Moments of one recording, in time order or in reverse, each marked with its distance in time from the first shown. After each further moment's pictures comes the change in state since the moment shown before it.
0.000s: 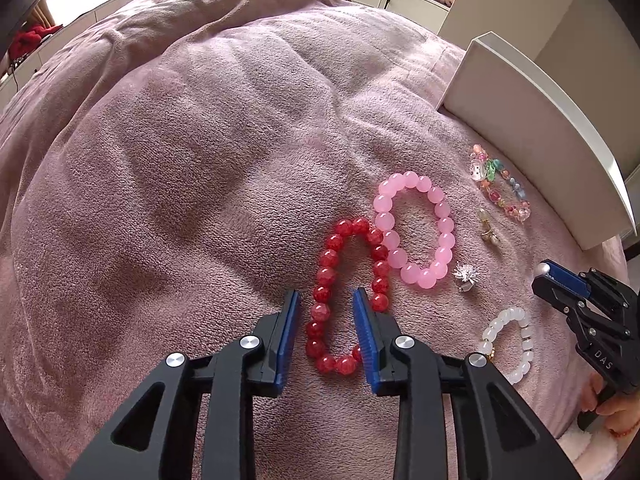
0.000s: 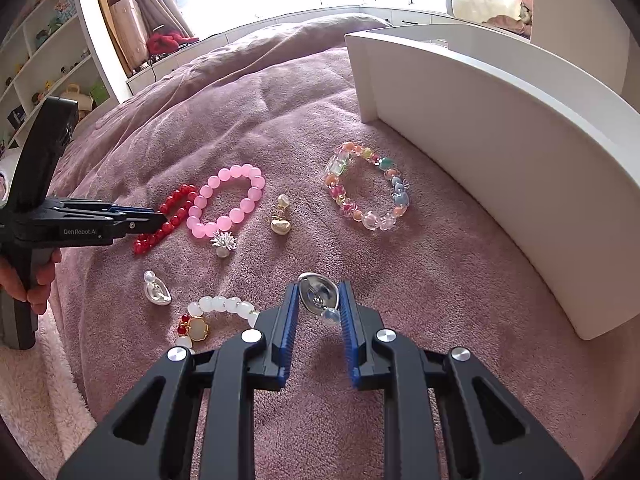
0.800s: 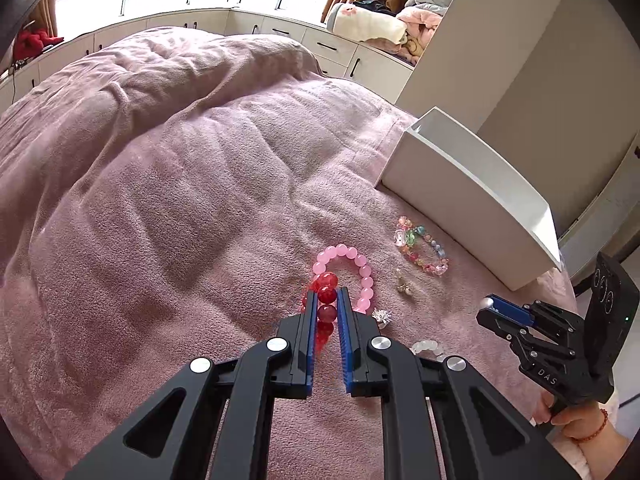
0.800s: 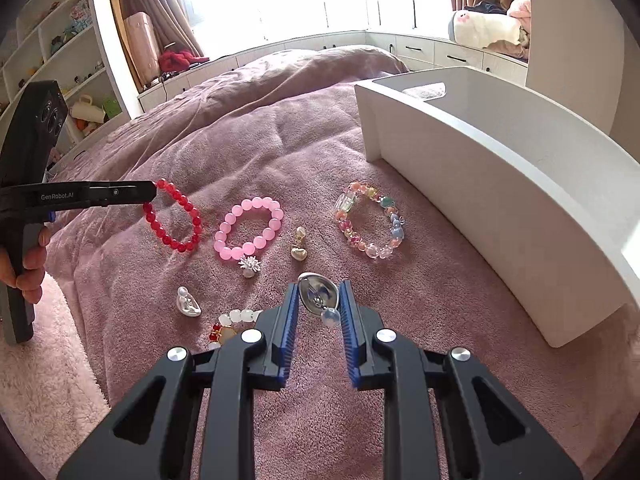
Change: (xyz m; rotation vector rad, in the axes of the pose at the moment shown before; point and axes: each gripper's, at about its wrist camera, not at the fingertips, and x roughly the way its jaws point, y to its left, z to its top) left arm -0.078 -0.010 0.001 -0.015 -0.211 -0.154; right arm -0.047 0.008 0.007 -0.019 -0.105 0.008
